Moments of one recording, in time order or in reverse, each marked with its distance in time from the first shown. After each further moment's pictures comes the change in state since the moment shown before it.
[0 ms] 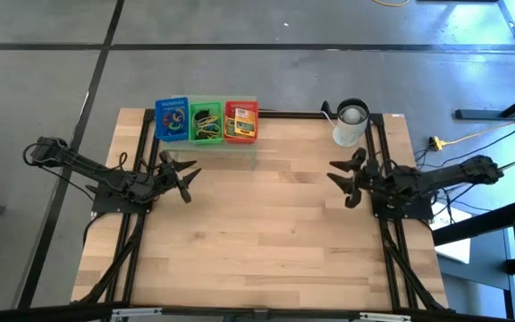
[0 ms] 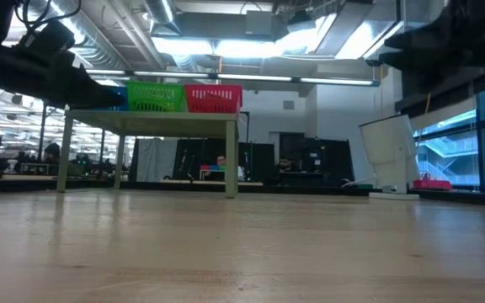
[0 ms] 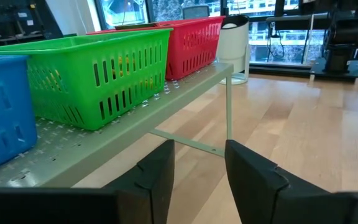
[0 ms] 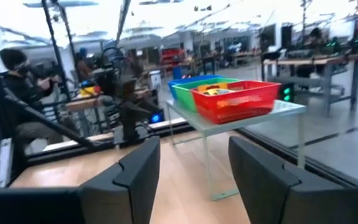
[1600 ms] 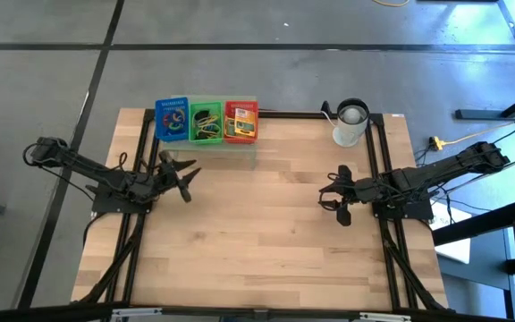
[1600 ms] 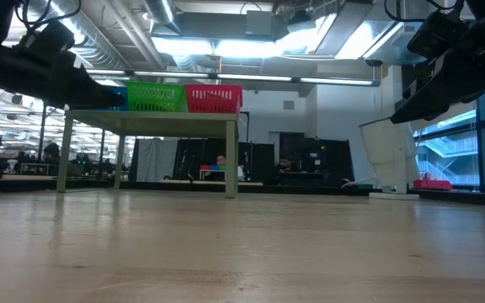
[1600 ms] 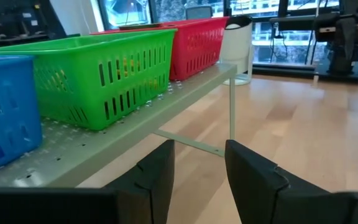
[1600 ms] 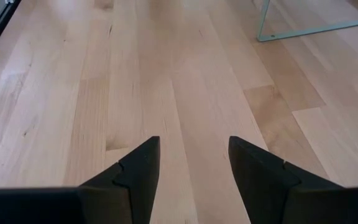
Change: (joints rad) left arm 0.001 -0.001 0.000 0.001 -0.012 -0.001; right arm 0.068 0.399 0.265 -0.621 -0.196 0.248
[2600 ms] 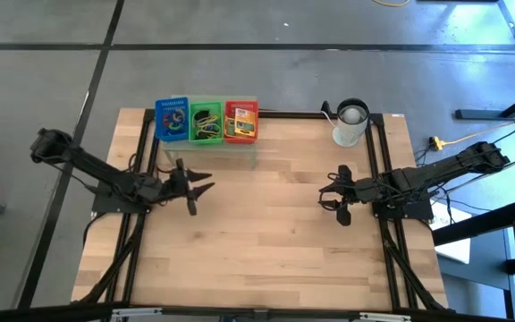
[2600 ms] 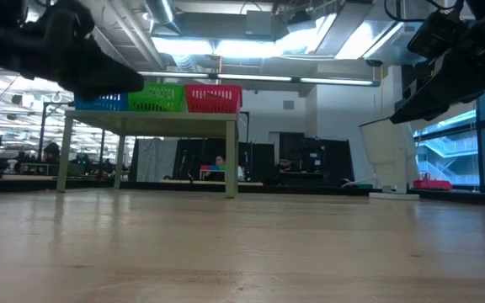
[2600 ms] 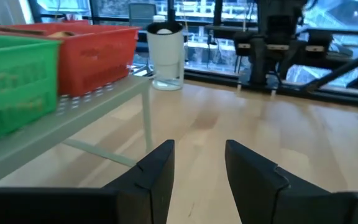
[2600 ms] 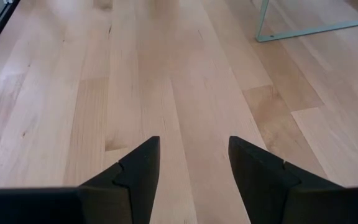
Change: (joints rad) left arm -0.024 0.352 0.108 0.272 0.228 -0.082; right arm 0.000 0.000 0.000 0.000 0.003 0.000
